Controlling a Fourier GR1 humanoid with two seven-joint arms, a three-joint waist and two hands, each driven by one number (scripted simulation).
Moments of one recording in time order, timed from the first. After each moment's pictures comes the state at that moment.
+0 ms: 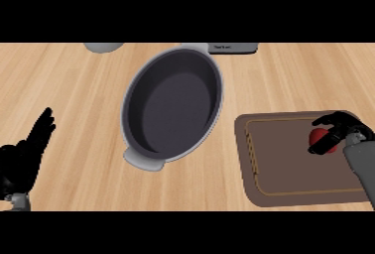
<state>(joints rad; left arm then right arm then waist) 0.03 0.30 0.13 -1.55 -0.08 0.03 0.14 -0.42 -0.50 0.06 -1.02 0.41 0.38 0.77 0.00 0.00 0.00</state>
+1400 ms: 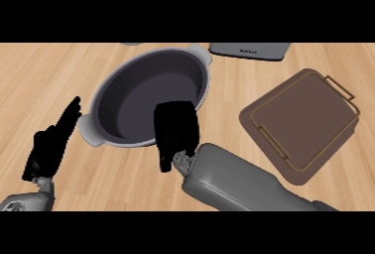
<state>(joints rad) -0.07 0.25 0.06 -1.53 -0.14 -0.02 0.17 -0.87 -0.01 0.80 -1.28 0.70 0.14 1.00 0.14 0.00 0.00</state>
